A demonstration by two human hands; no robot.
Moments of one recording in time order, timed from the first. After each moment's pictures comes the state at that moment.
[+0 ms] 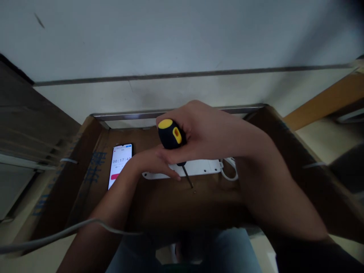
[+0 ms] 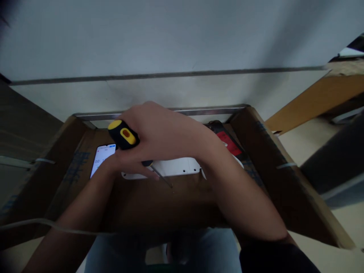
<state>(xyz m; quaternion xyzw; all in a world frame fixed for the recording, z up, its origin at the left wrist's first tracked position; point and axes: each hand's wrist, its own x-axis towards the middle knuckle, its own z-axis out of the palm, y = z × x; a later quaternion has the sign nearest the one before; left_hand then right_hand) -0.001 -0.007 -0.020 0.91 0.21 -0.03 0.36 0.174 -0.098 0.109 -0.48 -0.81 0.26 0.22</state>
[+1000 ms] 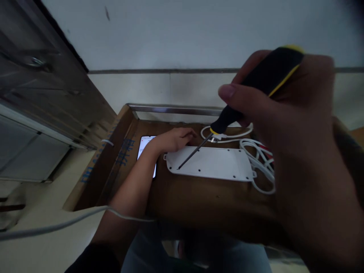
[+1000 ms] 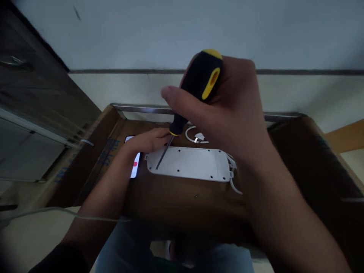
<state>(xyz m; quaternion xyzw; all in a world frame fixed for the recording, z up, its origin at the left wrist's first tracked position) -0.006 0.020 -0.006 0.89 0.30 0.01 0.34 0.152 -0.094 0.096 -0.51 -0.63 0.15 0.57</state>
